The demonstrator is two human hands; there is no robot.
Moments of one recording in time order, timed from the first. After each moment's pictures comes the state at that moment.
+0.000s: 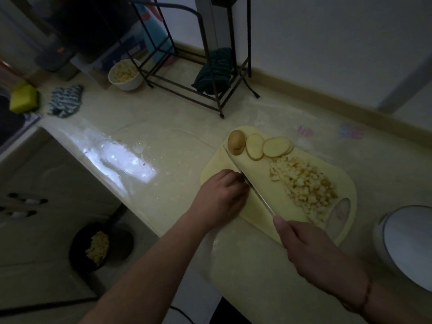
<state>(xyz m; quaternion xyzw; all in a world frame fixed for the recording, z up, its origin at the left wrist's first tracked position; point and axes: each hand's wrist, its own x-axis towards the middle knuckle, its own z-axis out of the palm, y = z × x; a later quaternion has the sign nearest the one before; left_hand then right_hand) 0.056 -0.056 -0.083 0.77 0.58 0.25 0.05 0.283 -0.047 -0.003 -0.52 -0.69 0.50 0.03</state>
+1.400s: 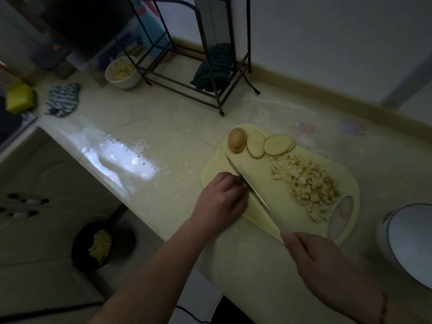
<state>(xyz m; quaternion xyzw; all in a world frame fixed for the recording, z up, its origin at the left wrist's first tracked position) 0.062 -0.067 -0.091 0.74 0.60 0.30 0.05 0.297 -0.060 -0.007 -0.50 -0.73 0.46 0.05</state>
